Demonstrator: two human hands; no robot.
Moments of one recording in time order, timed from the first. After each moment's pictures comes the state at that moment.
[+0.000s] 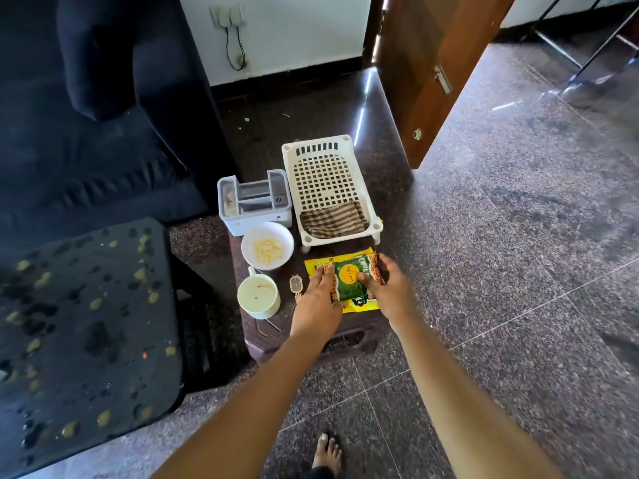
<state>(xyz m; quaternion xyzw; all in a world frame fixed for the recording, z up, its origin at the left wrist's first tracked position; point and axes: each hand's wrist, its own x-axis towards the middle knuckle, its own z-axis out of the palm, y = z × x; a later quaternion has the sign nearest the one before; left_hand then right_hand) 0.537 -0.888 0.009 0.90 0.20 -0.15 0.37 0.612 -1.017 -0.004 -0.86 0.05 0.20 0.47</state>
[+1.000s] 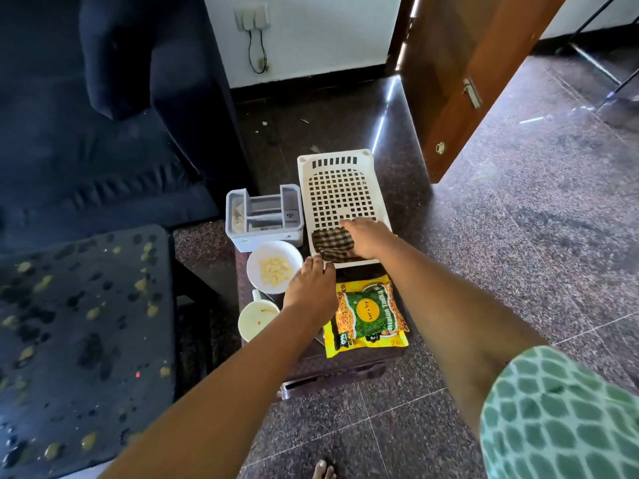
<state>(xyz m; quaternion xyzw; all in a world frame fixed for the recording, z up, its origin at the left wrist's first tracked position) 0.605 -0.843 0.018 0.96 0.13 -0.20 0.13 0.764 -0.913 -0.003 -0.90 -0.35 0.24 -0.05</state>
